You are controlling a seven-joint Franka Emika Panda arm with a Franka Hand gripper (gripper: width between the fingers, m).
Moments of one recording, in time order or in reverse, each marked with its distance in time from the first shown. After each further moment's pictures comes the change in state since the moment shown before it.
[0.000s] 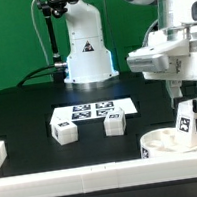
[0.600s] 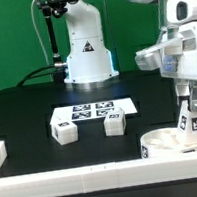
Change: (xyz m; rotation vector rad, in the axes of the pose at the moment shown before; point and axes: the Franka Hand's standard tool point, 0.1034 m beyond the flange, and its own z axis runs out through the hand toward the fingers) arm 0.001 -0.001 -0.002 0.033 -0.012 0.481
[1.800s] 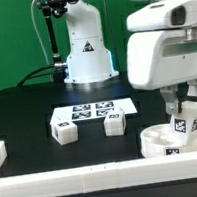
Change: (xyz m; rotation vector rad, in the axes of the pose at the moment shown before) arm -0.009 0.000 0.002 0.079 0.041 0.952
